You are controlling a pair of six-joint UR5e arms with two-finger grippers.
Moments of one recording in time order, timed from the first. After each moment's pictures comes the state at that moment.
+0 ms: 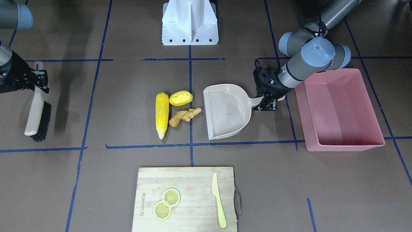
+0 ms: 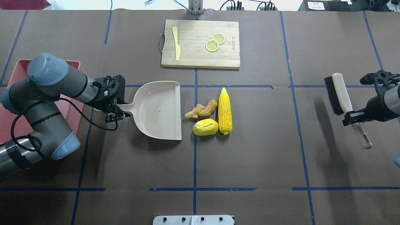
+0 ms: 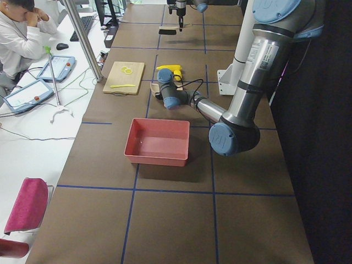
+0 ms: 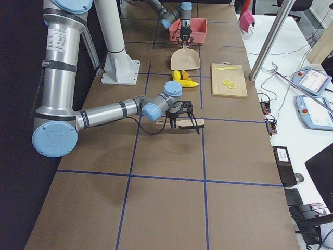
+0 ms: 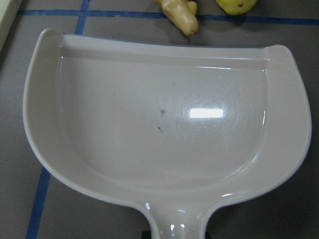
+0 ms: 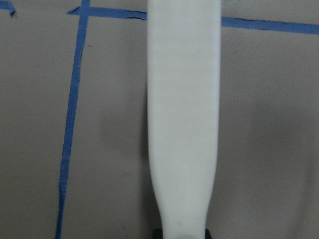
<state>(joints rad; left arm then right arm) -0.72 -1.94 -1.59 -2.22 -2.18 0.28 0.94 -1.71 1.91 -1.17 2.20 0.73</state>
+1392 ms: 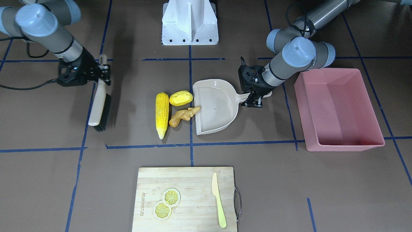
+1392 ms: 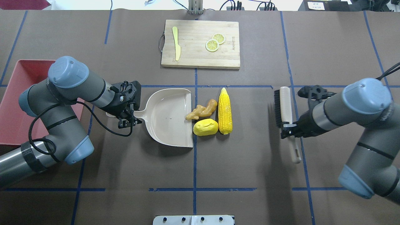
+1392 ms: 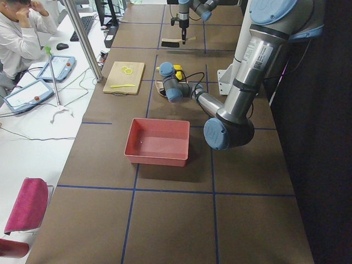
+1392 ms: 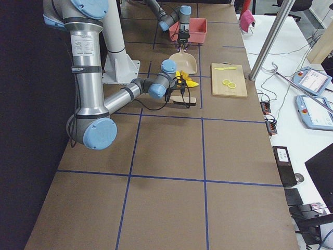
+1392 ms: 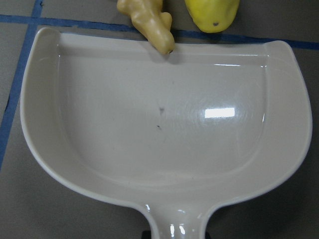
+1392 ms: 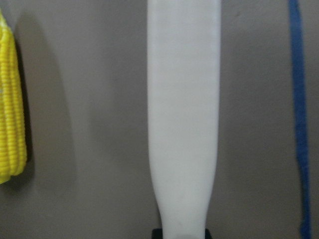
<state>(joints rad) -0.68 -1.99 -1.59 -2.14 -2.19 0.28 0.62 -1.47 1.94 -1.17 2.09 1.25</state>
